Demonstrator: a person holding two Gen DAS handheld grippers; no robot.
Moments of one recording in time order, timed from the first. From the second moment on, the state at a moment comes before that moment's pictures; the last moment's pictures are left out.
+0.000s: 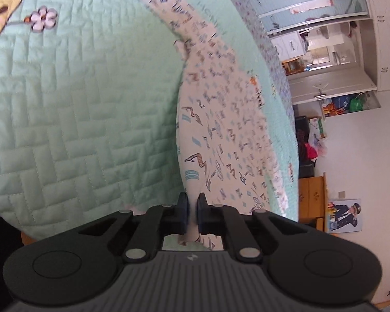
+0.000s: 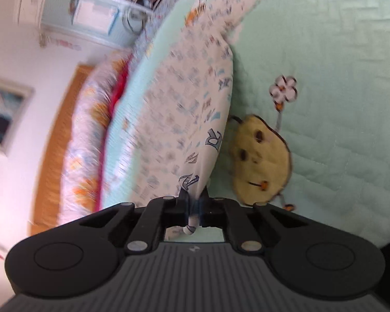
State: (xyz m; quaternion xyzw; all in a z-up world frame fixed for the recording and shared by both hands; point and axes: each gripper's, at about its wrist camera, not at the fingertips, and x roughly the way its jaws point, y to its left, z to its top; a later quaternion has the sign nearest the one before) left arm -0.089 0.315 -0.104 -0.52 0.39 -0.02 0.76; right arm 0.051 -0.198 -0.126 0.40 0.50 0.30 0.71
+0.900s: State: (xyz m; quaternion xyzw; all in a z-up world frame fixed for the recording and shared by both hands) left arm -0.026 0.334 -0.131 -0.57 0.41 0.01 0.71; right arm 0.128 -0.168 -0.124 0.50 0.53 0.18 0.66
